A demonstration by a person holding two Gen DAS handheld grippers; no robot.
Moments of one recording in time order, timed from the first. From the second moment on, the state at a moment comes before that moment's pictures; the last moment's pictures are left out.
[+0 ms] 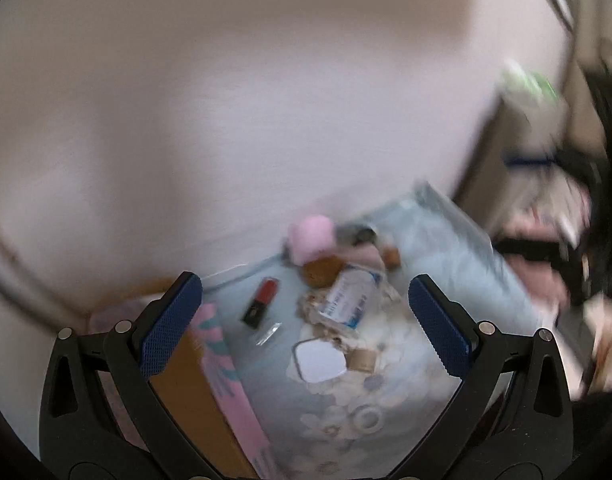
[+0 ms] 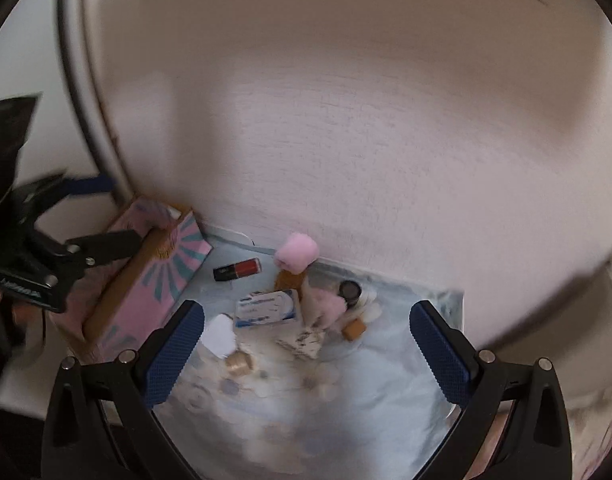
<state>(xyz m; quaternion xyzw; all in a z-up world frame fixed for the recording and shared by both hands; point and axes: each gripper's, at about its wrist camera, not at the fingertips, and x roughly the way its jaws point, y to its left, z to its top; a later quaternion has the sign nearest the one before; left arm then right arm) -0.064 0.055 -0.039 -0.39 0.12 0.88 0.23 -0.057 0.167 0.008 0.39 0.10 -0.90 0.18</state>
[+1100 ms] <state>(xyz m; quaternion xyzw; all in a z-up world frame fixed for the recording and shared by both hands) -0.147 0.140 -0.201 -0.53 0.18 0.75 0.35 -0.187 0.216 -0.207 0.46 0.22 -0.79 0.34</state>
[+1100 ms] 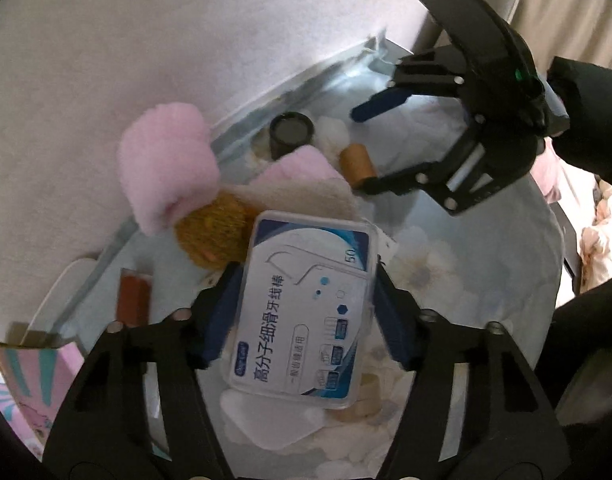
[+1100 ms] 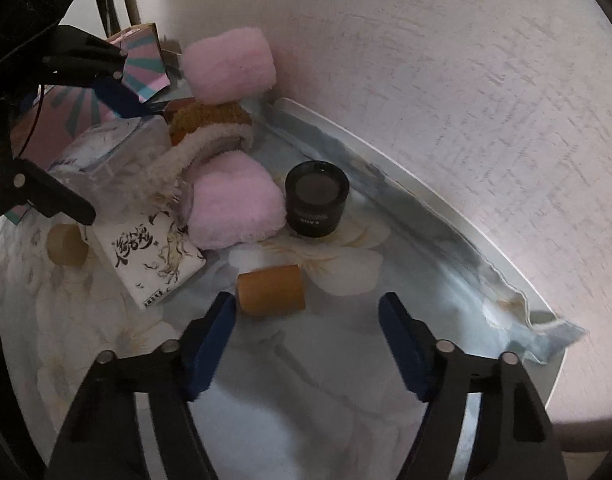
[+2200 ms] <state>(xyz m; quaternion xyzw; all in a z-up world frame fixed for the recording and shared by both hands) -0.094 0.045 -0.050 -0.47 0.10 0.83 0.29 -0.143 0.171 -0.051 0.42 0.22 -0.80 0.37</state>
